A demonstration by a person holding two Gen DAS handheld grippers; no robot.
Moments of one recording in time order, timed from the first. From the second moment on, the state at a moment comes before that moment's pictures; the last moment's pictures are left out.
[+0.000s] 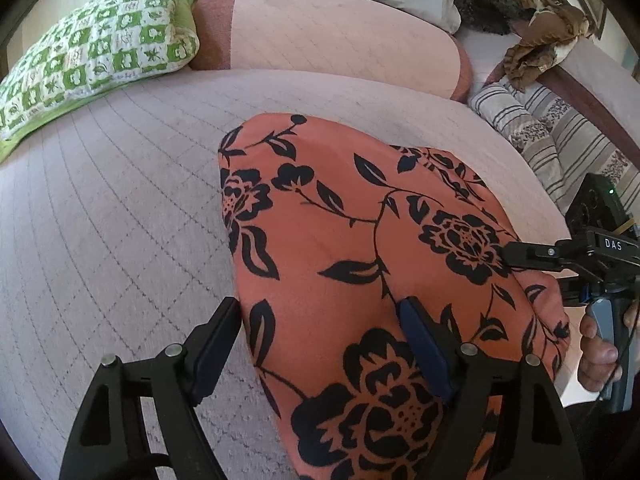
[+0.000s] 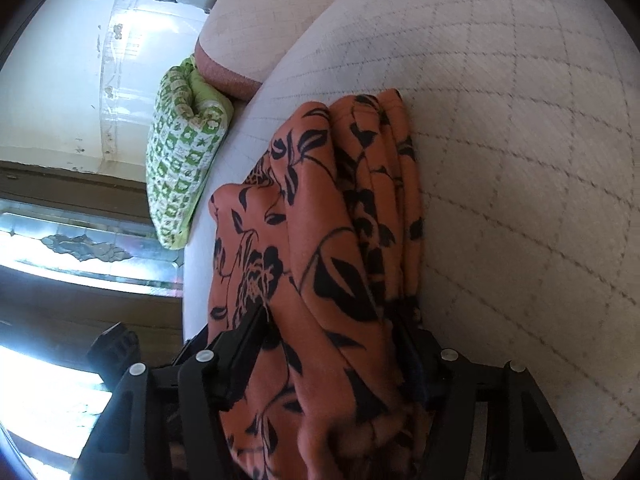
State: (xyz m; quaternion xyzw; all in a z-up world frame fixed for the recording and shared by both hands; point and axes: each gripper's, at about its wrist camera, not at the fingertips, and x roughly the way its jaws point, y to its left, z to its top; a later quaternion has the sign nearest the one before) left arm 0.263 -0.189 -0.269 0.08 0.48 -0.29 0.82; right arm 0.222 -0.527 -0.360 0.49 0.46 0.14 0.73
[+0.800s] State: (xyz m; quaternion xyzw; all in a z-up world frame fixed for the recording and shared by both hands) left arm 0.258 -0.198 -0.269 0.09 0.48 -0.30 0.82; right arm 0.232 -0.503 -0.363 0.47 0.46 0.17 0.73
